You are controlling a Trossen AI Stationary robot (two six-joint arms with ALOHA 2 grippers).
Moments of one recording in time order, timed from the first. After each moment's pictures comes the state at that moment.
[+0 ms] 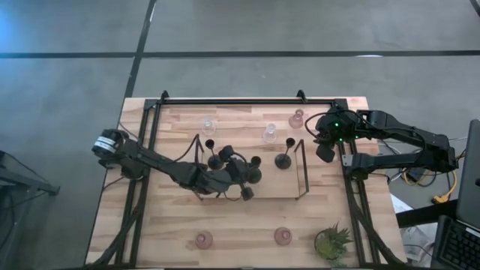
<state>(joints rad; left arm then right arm) -0.31 1.64 1.17 0.18 -0.75 -0.19 -0.31 0.88 0.97 -1.12 0.05 0.16</state>
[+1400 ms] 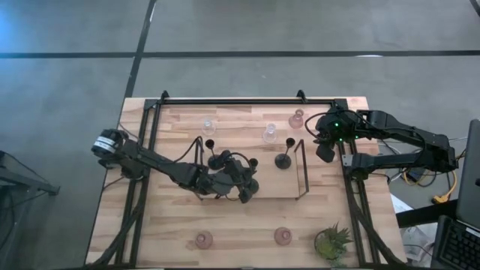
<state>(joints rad) -0.32 1.64 1.16 0.06 -0.68 -0.44 -0.31 0.88 0.97 -1.12 0.05 0.16</state>
